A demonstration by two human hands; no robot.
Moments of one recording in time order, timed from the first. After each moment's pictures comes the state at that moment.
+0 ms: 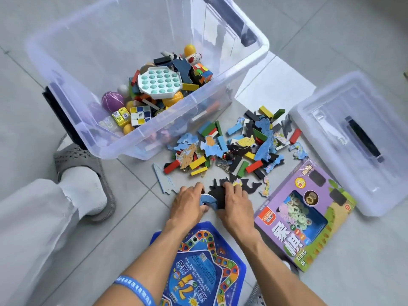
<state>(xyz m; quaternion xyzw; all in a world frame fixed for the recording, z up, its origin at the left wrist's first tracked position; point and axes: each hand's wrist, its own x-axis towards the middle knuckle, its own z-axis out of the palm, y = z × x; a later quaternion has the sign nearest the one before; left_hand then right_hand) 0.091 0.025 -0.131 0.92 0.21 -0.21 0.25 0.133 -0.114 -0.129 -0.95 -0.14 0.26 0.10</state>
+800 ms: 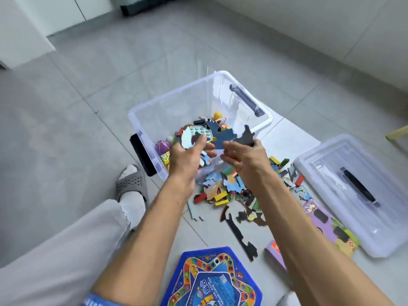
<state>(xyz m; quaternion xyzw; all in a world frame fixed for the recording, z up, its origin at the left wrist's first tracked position) 0.152 0.109 0.128 0.54 0.38 0.12 0.74 0.227 -0.005 0.118 -0.57 0.11 0.31 0.75</state>
